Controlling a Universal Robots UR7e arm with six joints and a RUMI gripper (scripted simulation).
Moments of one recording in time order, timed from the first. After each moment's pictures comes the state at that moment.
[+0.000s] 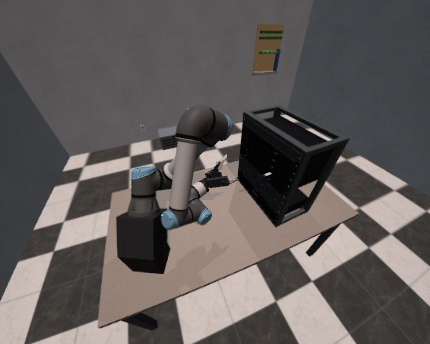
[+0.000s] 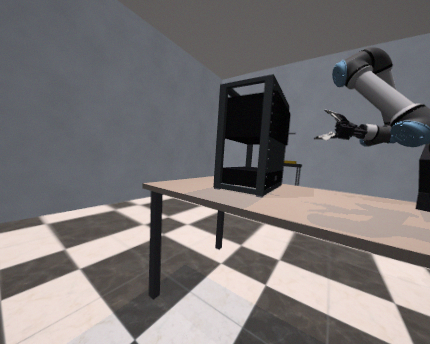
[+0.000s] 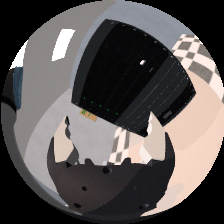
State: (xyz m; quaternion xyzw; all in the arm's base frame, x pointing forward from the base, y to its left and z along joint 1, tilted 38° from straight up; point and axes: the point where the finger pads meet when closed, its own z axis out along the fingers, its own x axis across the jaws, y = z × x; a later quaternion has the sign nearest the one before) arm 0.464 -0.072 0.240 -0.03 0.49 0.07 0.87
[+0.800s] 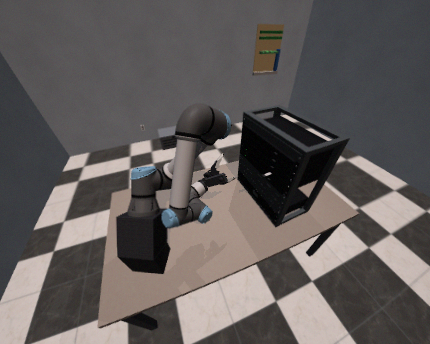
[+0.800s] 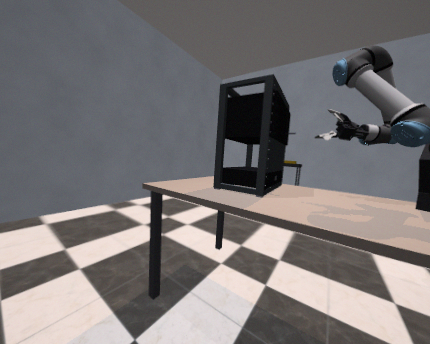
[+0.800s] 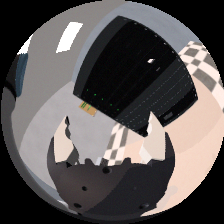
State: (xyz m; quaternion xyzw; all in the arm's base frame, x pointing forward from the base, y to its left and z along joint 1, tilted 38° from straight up) arm 0.454 -0.056 0.248 -0.07 0.47 0.04 0.88
